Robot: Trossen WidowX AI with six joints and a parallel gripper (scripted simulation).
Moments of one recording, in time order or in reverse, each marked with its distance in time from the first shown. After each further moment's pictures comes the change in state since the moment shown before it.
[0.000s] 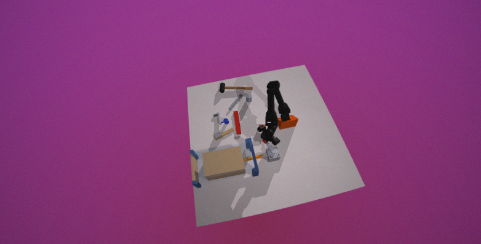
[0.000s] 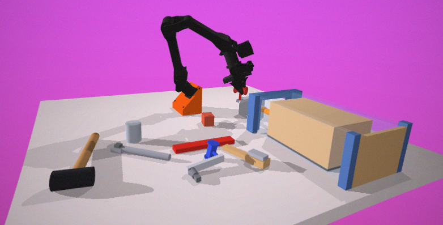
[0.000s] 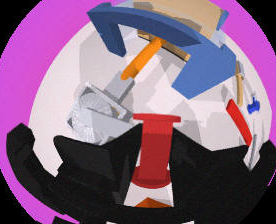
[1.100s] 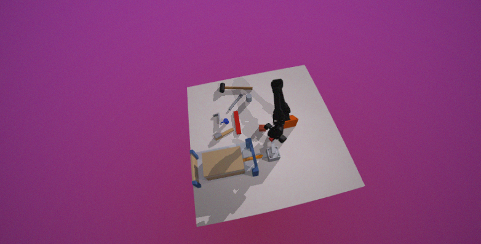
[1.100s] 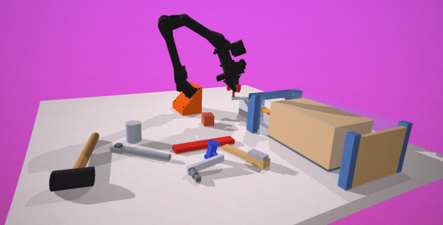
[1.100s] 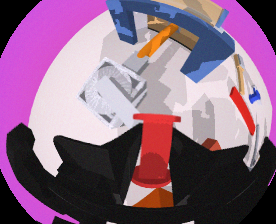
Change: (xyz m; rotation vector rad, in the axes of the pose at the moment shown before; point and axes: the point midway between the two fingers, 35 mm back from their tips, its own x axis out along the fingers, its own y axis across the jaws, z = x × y) arm -0.020 0.024 -0.044 -0.010 0.005 0.008
